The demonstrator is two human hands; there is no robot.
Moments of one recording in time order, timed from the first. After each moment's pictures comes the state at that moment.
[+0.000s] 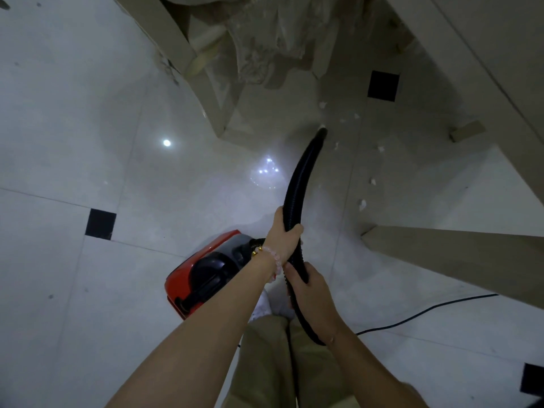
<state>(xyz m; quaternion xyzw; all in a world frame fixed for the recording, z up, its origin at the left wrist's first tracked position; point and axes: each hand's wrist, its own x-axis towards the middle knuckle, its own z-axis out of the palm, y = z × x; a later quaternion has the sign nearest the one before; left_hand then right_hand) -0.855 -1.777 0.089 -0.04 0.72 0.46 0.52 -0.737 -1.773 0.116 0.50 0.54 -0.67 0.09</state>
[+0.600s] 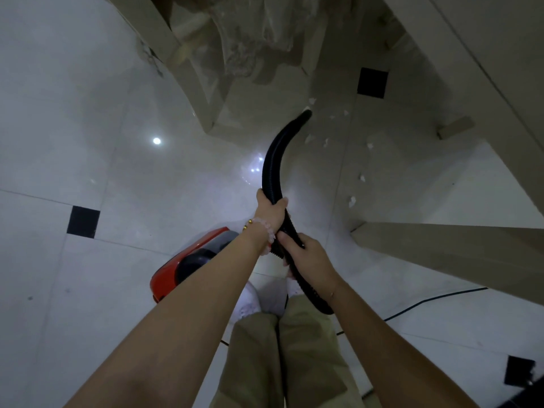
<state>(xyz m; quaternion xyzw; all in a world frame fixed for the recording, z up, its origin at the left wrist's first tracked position) -0.876 -1.750 0.075 -0.12 0.72 0.47 0.50 -0.761 -1.723 0.111 0.49 0.53 -0.68 0.15</state>
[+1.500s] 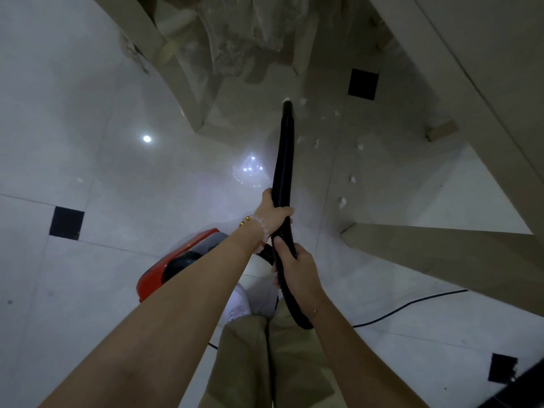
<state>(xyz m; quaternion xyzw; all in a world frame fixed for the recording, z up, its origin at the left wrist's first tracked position) -0.874 -1.735 0.070 -0.06 0.68 0.44 0.58 -0.752 -1.737 0.109 0.54 0.51 -0.67 0.09</state>
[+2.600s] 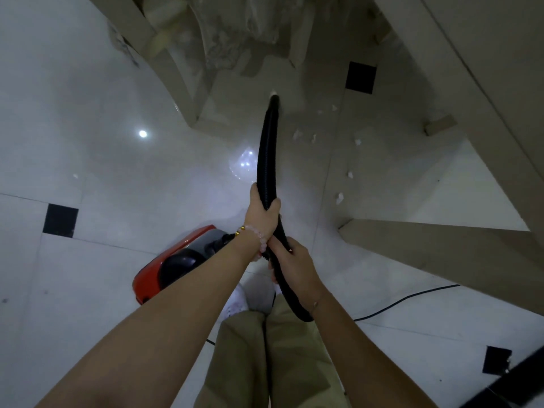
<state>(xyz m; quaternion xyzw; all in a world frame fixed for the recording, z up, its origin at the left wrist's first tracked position) -0.861 -1.742 0.063 -0.03 0.76 0.48 0.44 -0.756 -1.727 0.113 0.52 0.46 -0.71 0.11</state>
